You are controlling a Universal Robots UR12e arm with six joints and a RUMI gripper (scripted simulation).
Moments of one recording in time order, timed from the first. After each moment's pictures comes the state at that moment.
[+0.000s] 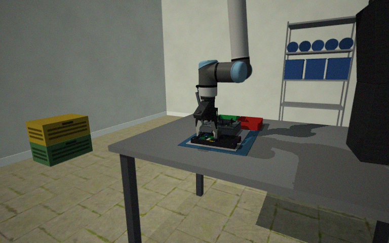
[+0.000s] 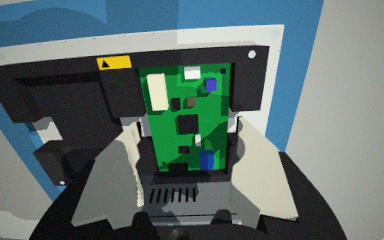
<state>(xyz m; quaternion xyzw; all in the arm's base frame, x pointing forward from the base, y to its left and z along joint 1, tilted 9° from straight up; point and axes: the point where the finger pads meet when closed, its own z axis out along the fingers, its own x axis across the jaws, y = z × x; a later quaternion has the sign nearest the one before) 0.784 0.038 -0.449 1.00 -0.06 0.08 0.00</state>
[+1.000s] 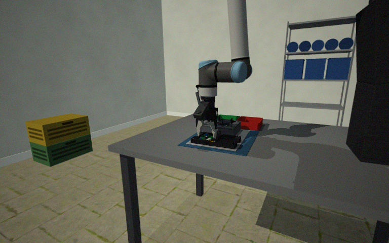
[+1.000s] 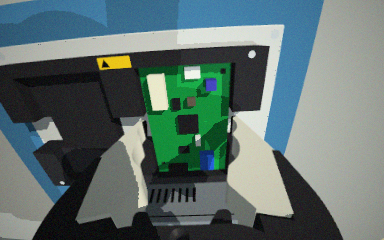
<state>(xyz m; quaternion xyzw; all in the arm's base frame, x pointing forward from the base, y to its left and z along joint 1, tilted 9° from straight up) 0.784 0.038 -0.449 1.00 -0.06 0.08 0.00</state>
